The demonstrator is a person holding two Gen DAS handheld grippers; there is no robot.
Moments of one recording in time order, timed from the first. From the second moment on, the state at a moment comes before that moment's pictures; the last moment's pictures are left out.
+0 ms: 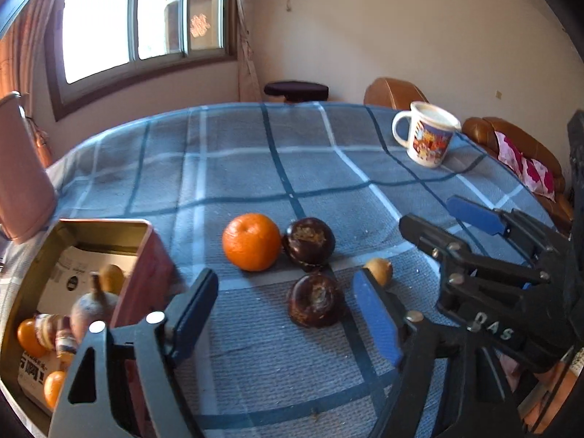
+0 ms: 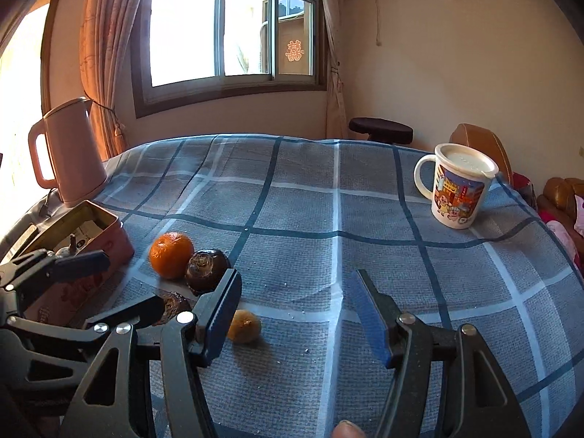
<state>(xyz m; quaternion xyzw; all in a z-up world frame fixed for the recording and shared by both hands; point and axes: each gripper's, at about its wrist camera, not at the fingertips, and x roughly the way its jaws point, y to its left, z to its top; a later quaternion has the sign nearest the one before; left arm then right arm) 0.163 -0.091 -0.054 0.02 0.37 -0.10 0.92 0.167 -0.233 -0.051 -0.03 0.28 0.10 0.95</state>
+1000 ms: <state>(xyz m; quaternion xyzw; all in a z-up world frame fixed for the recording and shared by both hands) 0.179 -0.062 -0.070 -0.01 0.39 -0.09 0.92 0.189 -0.210 -0.074 -0.06 0.37 0.17 0.91</state>
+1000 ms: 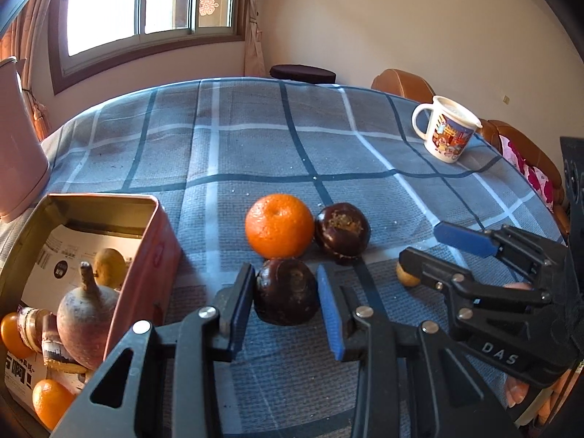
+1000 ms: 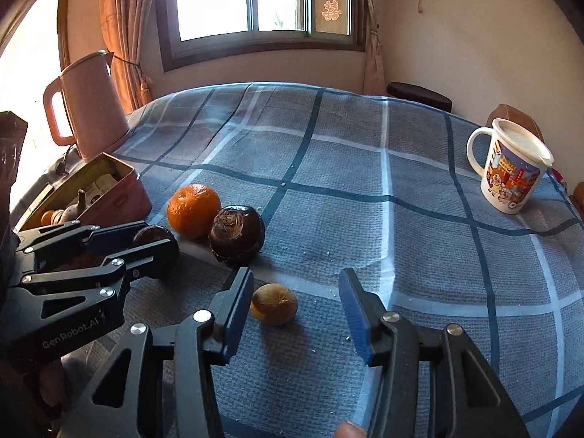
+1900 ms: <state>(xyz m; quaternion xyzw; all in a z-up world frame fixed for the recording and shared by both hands) 0.168 -0.050 -0.060 -0.05 0.35 -0.12 0.93 0.172 -0.208 -0.064 -0.07 0.34 0.20 0.92</state>
